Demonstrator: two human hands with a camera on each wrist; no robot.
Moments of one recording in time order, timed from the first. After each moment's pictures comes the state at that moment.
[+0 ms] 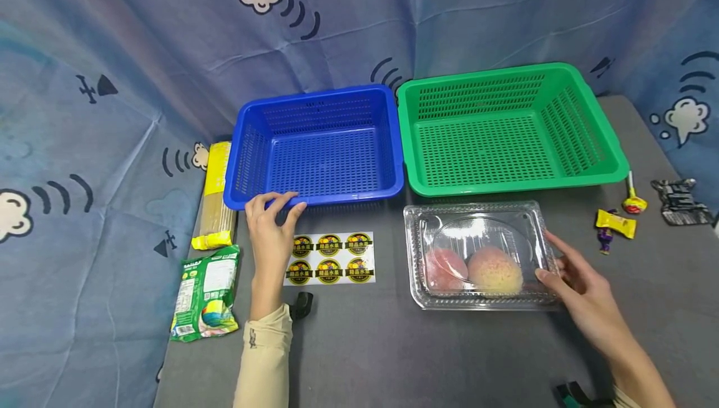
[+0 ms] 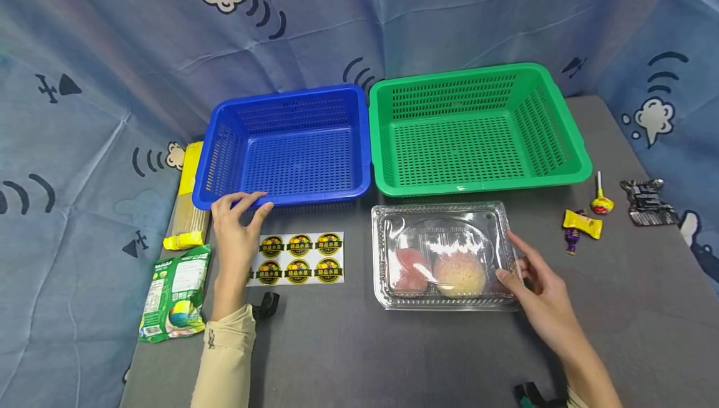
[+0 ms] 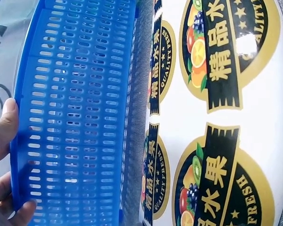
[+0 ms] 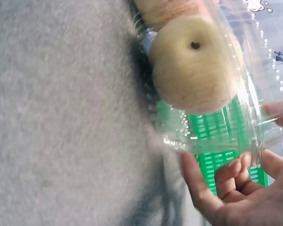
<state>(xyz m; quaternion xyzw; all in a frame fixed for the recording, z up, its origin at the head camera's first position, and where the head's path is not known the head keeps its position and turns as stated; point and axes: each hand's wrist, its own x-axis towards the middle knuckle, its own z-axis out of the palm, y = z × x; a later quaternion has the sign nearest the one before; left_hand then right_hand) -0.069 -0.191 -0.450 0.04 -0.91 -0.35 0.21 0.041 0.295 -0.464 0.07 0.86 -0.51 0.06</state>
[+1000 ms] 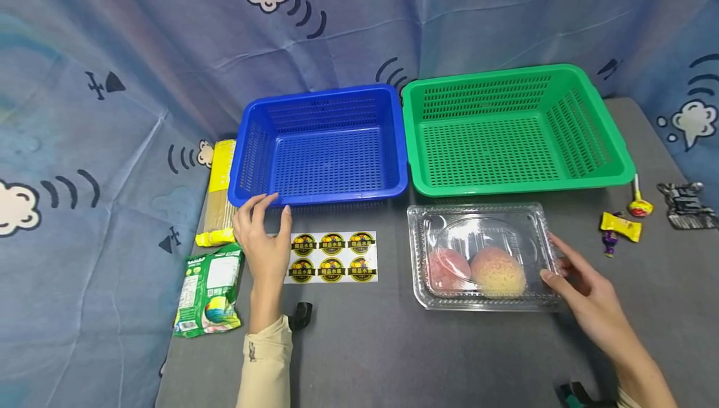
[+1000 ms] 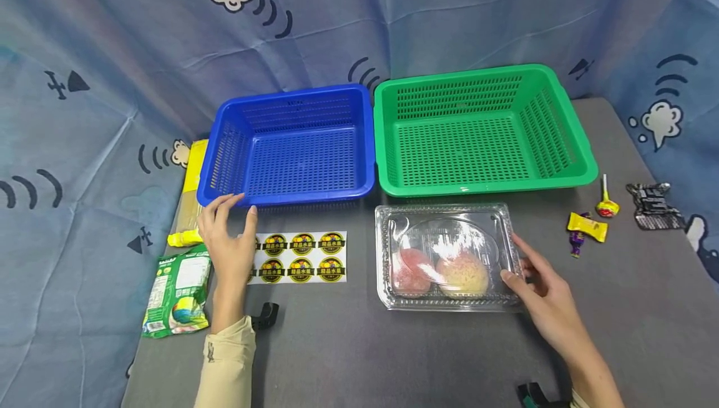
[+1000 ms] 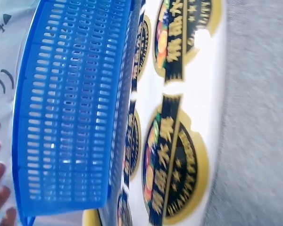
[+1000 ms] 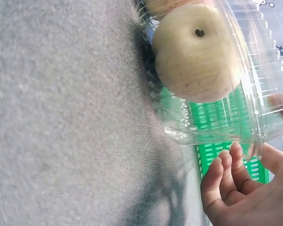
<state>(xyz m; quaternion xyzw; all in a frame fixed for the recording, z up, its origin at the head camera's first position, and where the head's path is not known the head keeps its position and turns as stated) -0.049 -0.199 -0.457 0.08 -0.88 -0.36 0.30 0.040 0.299 -0.466 0.08 0.88 -0.47 0.08</state>
